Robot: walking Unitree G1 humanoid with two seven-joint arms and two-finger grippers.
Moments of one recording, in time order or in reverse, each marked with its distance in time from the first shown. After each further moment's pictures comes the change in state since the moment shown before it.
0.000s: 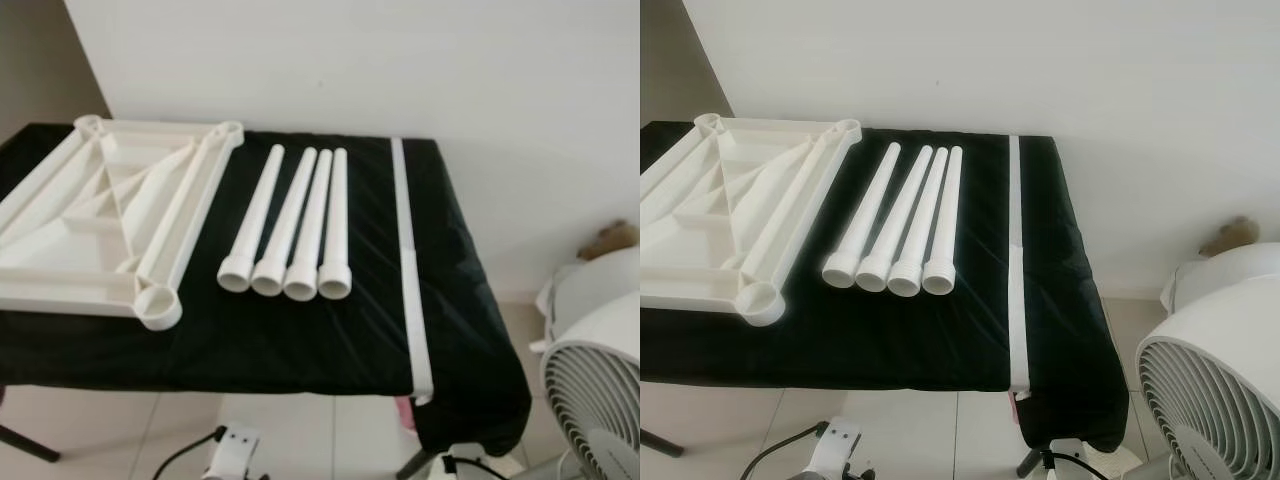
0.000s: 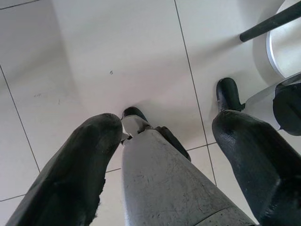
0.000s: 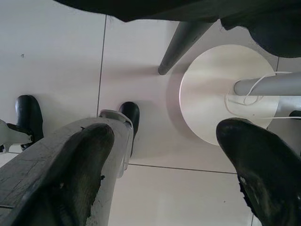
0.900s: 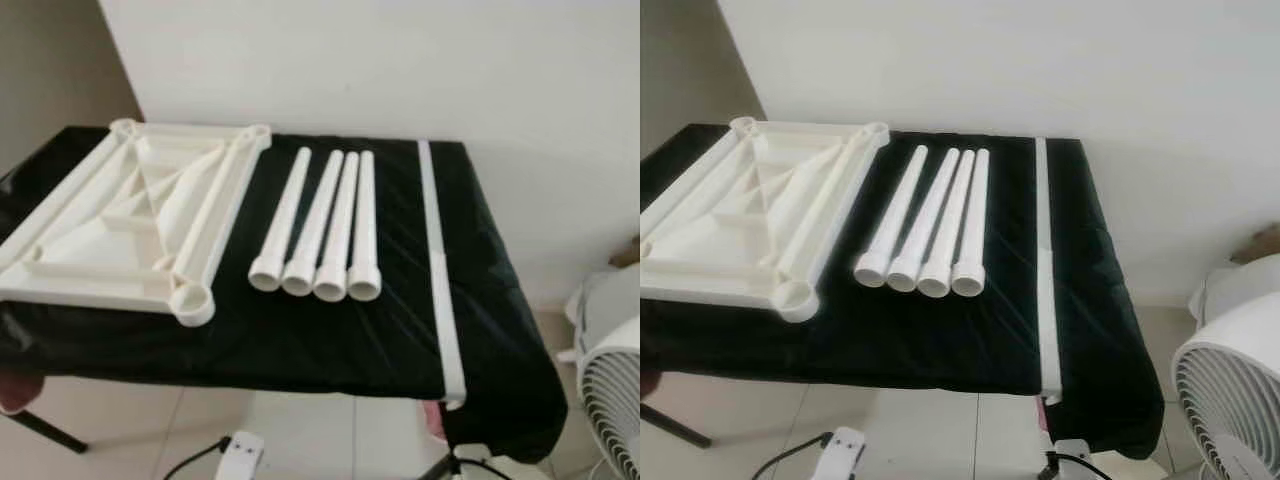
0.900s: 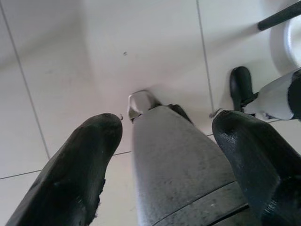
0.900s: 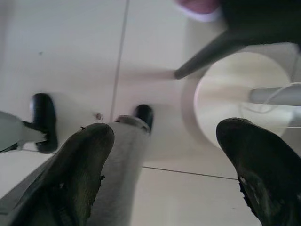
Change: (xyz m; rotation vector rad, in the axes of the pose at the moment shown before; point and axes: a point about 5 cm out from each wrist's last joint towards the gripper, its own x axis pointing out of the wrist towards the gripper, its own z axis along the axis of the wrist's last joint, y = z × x) left arm -0.001 -0.004 -0.011 -0.010 0.040 -0.008; right arm 0.000 0.004 -0.002 0.000 0.005 0.010
